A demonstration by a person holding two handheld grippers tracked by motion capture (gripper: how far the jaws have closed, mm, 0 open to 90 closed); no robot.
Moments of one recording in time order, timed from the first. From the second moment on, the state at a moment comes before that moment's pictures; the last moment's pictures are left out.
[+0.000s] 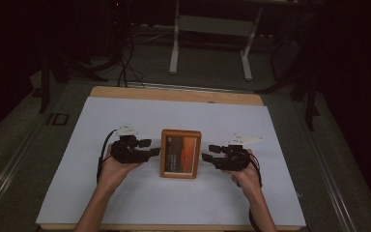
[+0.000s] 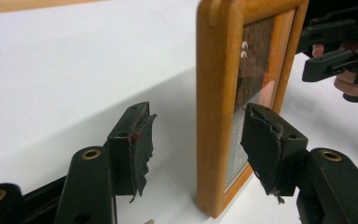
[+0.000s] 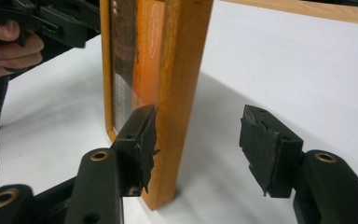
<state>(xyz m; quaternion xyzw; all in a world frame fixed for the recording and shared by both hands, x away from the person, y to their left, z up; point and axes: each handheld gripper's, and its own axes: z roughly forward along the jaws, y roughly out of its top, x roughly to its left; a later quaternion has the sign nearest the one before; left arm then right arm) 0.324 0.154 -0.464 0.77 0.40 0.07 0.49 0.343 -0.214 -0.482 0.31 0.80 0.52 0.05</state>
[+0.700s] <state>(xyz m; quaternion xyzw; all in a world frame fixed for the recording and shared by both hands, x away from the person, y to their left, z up) 0.324 0.187 -0.478 0.76 0.44 0.10 0.46 0.346 -0.245 -0.494 0.35 0.80 0.49 0.06</state>
